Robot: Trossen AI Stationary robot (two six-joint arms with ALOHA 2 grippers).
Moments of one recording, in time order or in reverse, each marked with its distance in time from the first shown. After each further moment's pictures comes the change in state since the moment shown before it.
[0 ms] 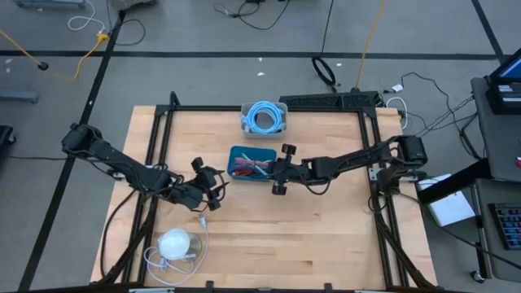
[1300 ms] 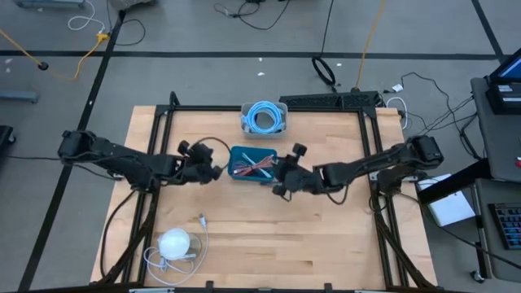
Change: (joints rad) left arm 0.309 0.000 -0.006 -0.264 -0.080 -0.314; right arm 0.118 -0.135 0.007 0.016 0.283 0.079
